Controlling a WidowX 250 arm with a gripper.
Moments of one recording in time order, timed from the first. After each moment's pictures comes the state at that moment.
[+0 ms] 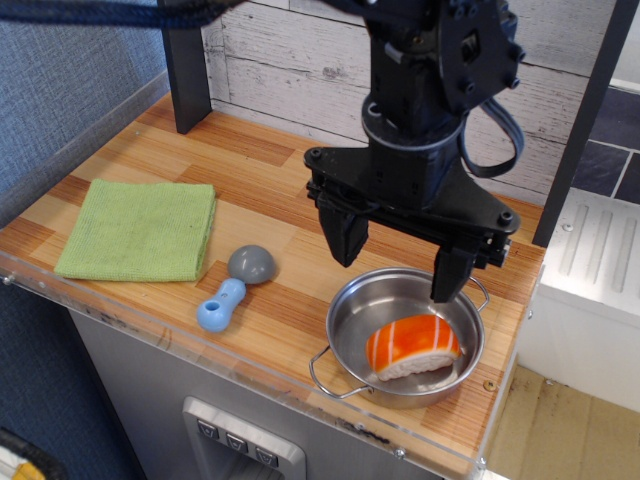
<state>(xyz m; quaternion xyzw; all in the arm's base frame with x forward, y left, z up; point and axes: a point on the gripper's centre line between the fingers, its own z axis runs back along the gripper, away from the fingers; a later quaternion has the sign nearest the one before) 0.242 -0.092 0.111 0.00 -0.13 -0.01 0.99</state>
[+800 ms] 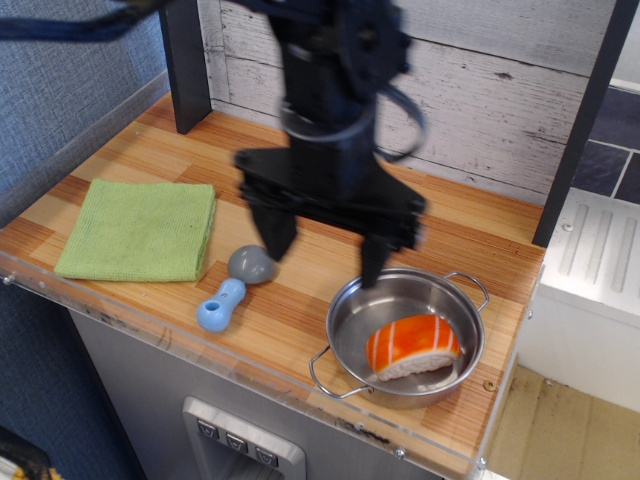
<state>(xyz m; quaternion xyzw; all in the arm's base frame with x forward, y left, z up) 0.241 -0.036 0.101 0.01 -0.11 0.05 0.99</state>
